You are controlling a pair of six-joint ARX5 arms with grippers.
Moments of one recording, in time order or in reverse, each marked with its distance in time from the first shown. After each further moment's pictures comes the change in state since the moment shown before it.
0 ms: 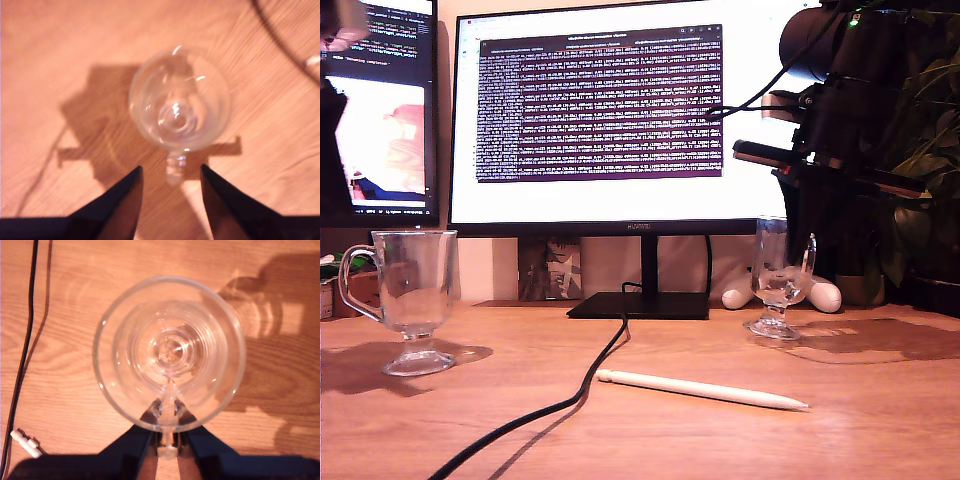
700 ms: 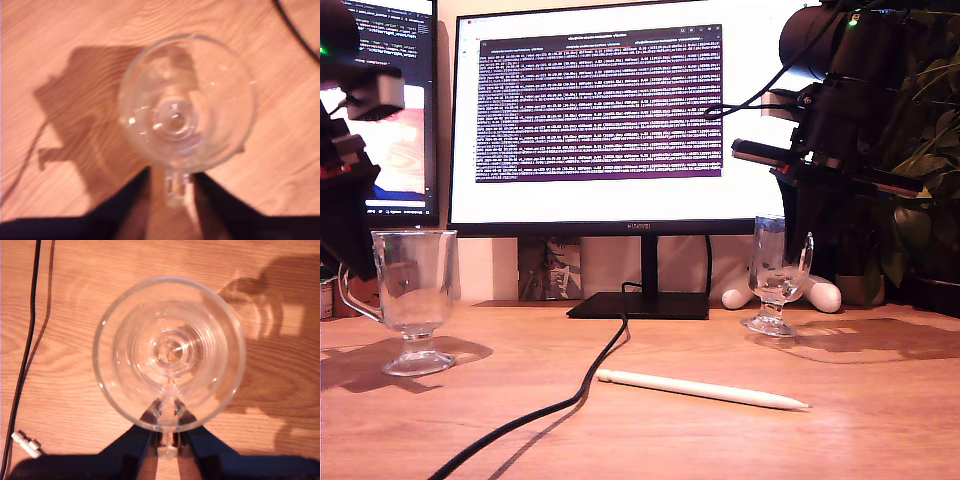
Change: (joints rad) left arm -0.012 0.079 0.000 0.028 0.033 0.000; right arm 0.001 0.000 0.000 0.007 0.000 0.000
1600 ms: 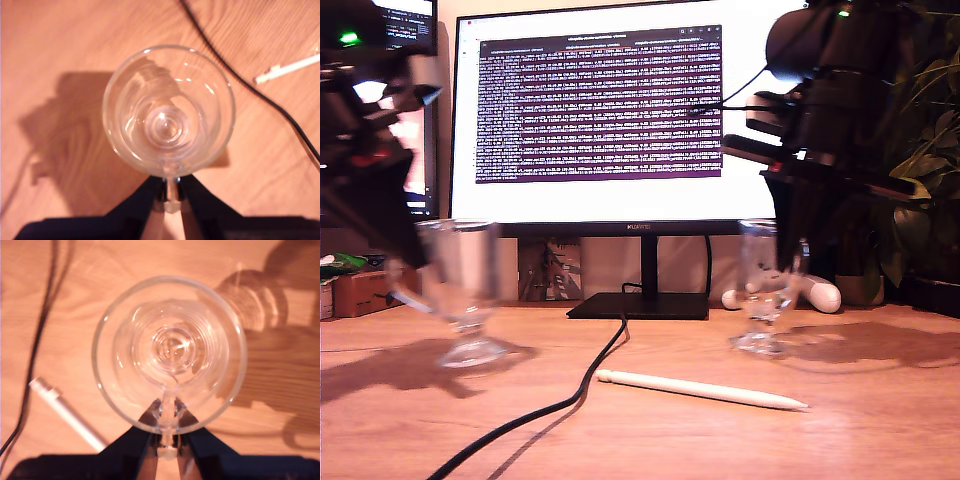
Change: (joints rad) left arm -0.123 0.000 0.000 0.080 0.049 -0.002; right arm 0.078 0.000 0.005 -0.113 -0.047 -0.027
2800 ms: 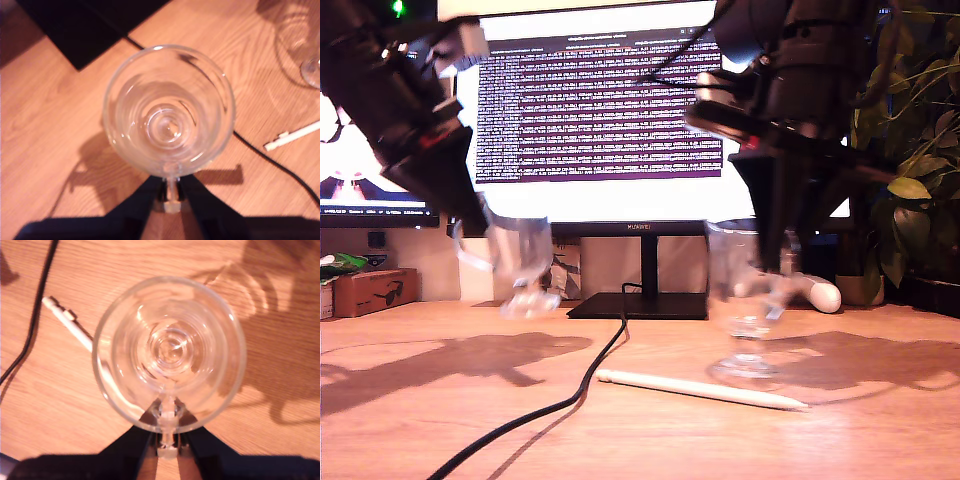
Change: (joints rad) left arm -0.082 0.000 0.069 0.129 -0.053 -0.051; right arm 0.123 -0.045 0.000 -0.190 0.062 0.005
